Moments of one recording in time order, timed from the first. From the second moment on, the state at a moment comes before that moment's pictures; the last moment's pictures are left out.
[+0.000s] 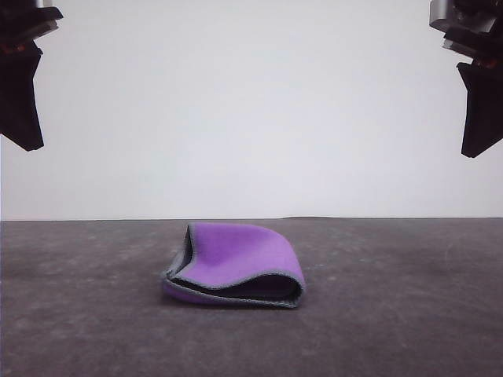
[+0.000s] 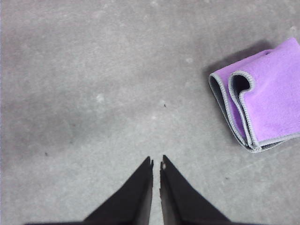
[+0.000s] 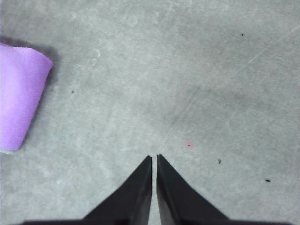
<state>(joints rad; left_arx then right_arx) -0.21 1.25 1.07 -0.84 0.21 0.06 0.14 1.28 1.04 -0.78 -0.26 -0.11</state>
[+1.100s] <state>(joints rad) -0.04 0.15 0.14 -0.22 0.02 -0.10 0.14 1.28 1.04 -0.78 -0.26 -0.11</state>
